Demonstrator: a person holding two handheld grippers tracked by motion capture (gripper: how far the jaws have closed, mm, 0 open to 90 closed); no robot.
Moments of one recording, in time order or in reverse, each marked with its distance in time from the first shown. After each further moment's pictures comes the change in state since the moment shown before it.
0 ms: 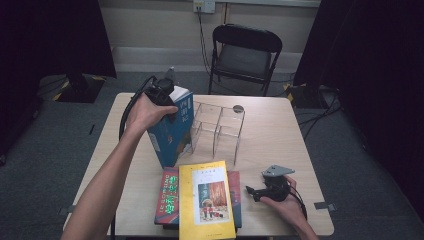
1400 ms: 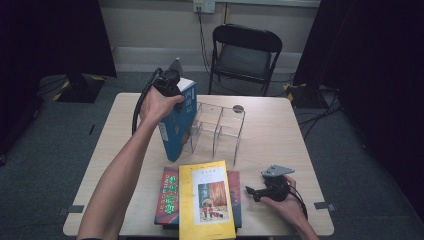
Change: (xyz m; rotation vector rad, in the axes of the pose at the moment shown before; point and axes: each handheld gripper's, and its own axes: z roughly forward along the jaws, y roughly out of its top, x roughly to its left) left arm 0.005 0.034 0.009 -0.066 0.016 -0.111; right arm 0.000 0.000 0.000 0.004 0.013 -0.012
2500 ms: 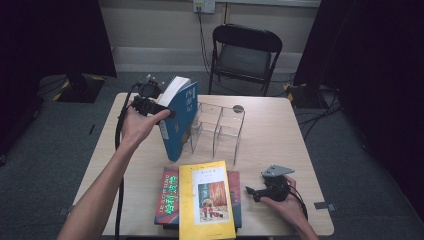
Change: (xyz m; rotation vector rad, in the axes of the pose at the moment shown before) left arm 0.020 -0.084 -0.014 -0.405 -0.119 0.109; right arm 0.000 0.000 0.000 0.004 0.000 -0.003
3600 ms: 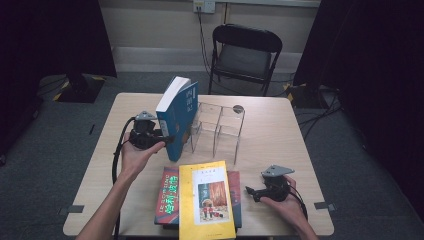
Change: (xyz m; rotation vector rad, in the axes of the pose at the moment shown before) left arm 0.003 -0.090 0.030 -0.150 -0.119 0.051; right arm 0.000 0.000 0.000 -0.001 -0.002 0.002
